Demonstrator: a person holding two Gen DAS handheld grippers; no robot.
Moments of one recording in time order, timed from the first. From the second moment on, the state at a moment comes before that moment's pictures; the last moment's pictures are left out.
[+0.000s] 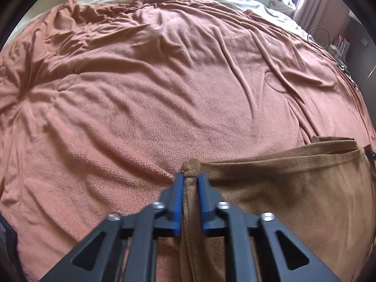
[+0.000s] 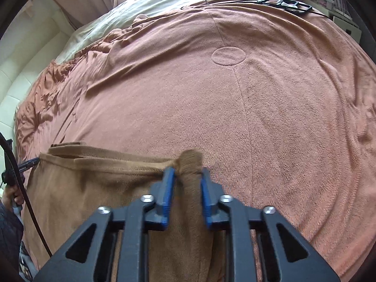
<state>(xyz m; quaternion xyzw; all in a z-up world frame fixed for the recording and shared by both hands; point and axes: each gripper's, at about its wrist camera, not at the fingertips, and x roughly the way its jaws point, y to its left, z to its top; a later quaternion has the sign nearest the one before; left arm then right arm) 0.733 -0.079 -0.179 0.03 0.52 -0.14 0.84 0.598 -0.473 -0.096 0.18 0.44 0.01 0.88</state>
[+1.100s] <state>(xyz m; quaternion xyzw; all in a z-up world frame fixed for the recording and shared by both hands) 0.734 -0.074 -0.174 0.06 0.53 -0.09 0.84 0.594 -0.453 -0.082 0.15 0.45 -0.05 0.88</state>
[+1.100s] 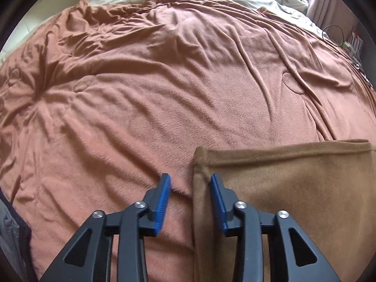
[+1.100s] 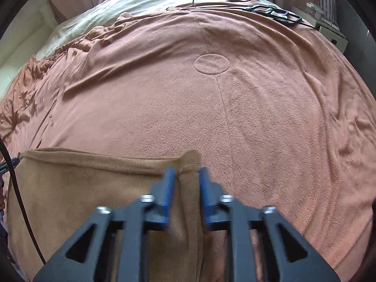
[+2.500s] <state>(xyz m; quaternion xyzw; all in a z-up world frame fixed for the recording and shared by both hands) 0.505 -0.014 -0.173 0.00 0.56 -0.09 0.82 0.374 -0.432 -0.084 0.18 0.49 -0.01 0.85</state>
